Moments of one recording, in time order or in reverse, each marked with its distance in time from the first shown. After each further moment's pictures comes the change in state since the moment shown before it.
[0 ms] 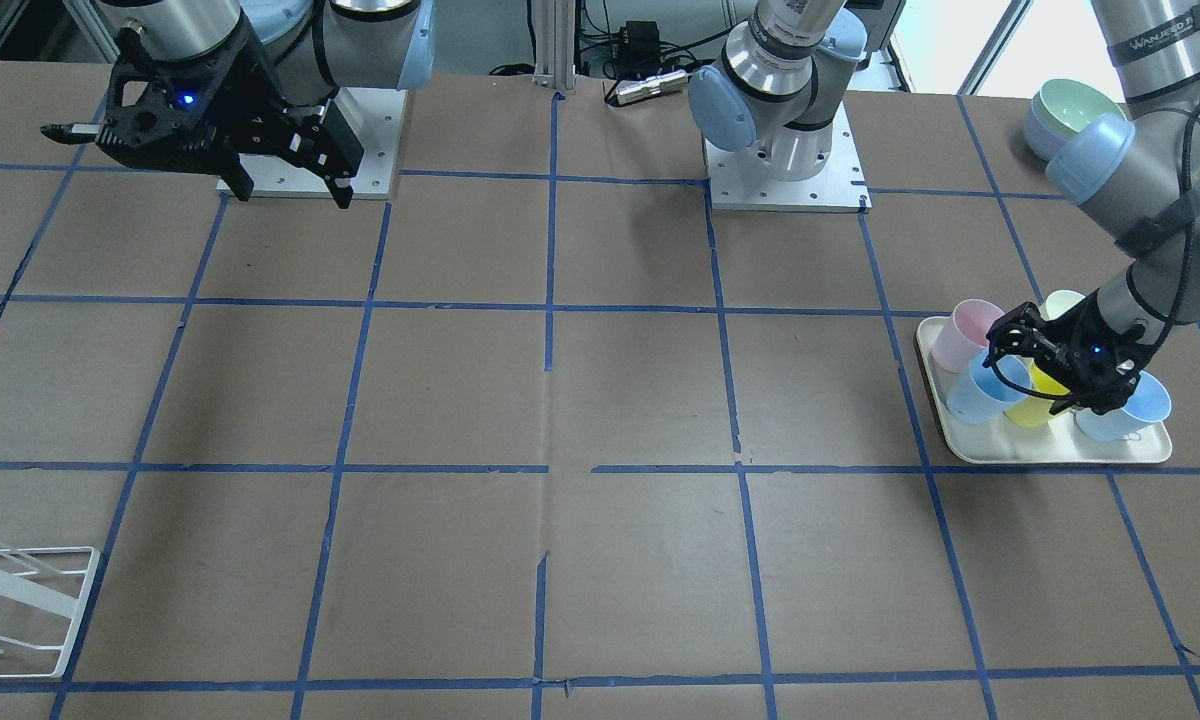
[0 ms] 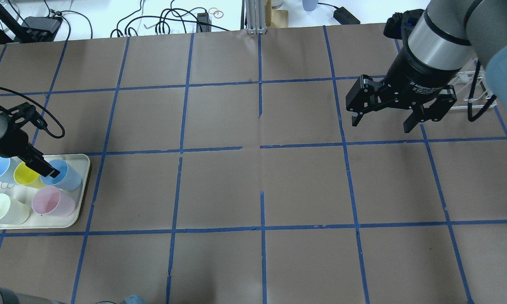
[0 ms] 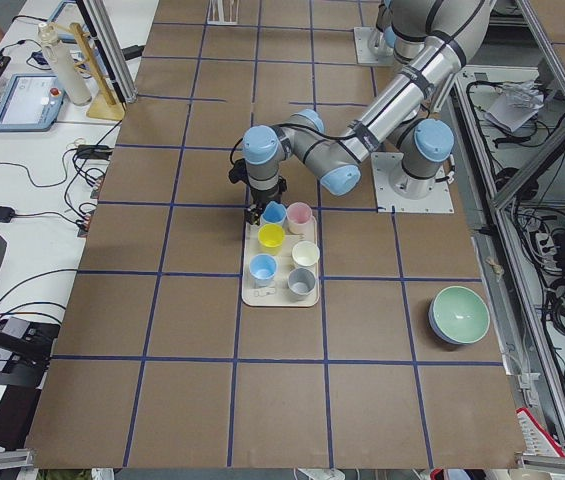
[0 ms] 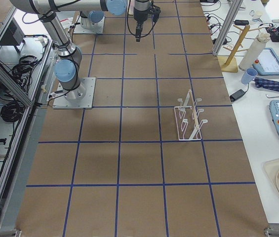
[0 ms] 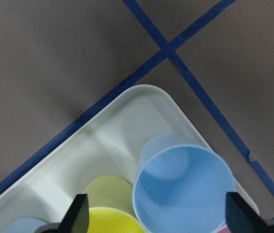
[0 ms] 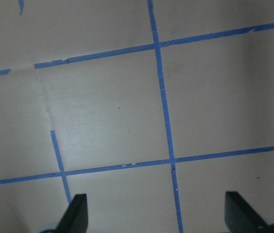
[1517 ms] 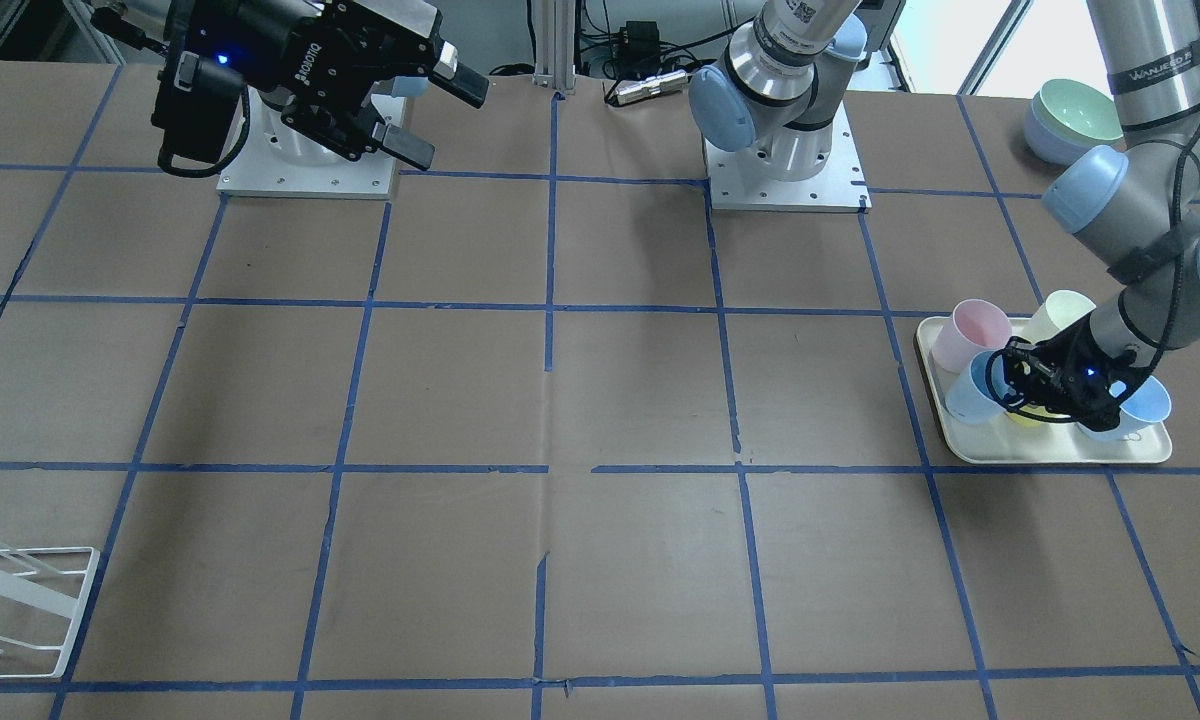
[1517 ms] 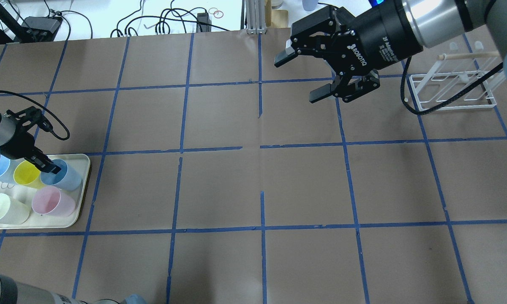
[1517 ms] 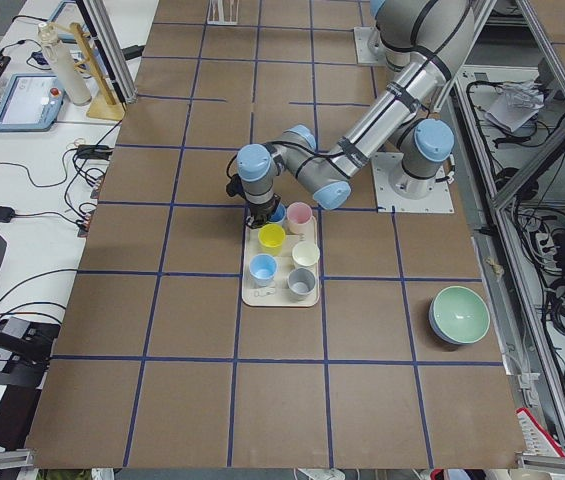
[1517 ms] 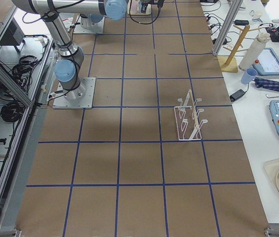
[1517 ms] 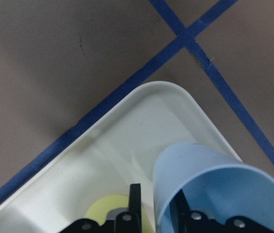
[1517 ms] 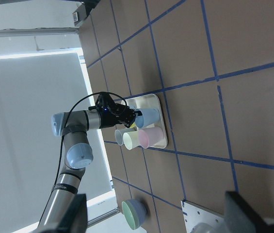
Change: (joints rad) left arm 0.000 -0.056 0.006 0.042 0.006 -0.039; right arm -0.101 0.003 0.001 0.001 0.900 -0.056
